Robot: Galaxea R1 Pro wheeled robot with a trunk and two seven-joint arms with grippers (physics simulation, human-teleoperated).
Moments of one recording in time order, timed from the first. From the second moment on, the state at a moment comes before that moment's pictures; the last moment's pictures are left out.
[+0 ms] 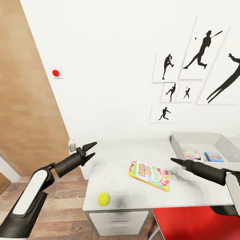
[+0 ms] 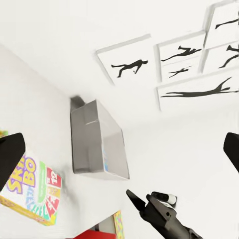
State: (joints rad) left arm -0.43 0.18 -0.06 -1.56 1.53 0.75 0.04; right arm -0.40 -0.32 -0.33 -1.50 -0.48 1.04 0.64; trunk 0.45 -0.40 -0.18
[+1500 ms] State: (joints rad) left arm -0.36 0.21 0.09 -1.53 1.50 0.75 0.04; right arm -0.58 -0.25 -0.30 -1.07 -0.49 1.04 0.45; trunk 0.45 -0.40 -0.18
